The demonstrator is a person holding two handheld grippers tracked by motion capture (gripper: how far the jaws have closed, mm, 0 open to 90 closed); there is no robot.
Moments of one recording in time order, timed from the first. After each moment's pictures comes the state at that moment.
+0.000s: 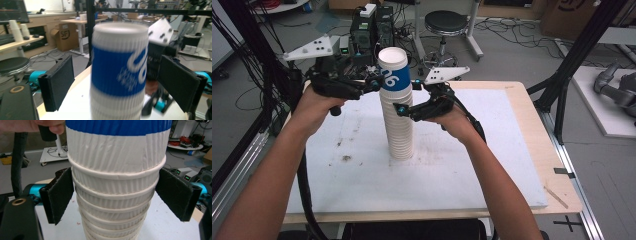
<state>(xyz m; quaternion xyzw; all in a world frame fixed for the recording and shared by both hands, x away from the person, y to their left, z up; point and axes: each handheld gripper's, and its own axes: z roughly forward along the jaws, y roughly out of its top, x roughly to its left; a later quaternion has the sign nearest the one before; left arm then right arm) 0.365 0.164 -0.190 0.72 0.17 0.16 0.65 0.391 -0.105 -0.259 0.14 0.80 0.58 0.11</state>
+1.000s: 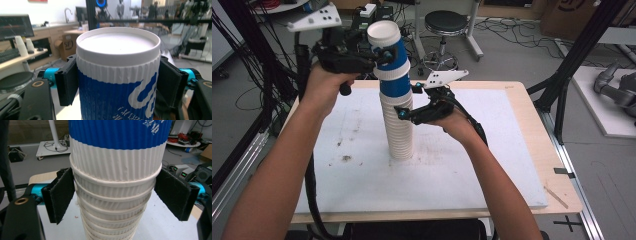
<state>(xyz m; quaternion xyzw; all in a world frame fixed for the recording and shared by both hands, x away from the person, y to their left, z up) 0.368 0.150 -0.140 0.69 0.16 0.20 0.68 0.387 -0.106 -0.264 0.14 0.81 0.56 0.12</state>
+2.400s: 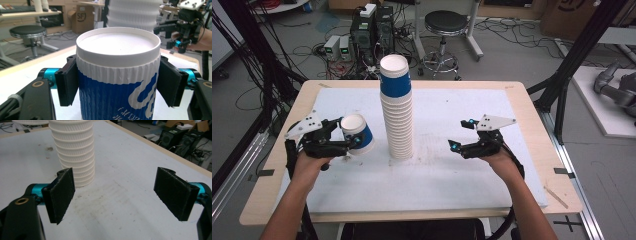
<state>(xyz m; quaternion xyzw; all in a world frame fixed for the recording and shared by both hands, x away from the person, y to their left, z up) 0.315 0.229 -0.353 0.71 0.27 0.18 0.62 0.347 -0.235 -0.361 0.24 0.82 0.50 0.18</state>
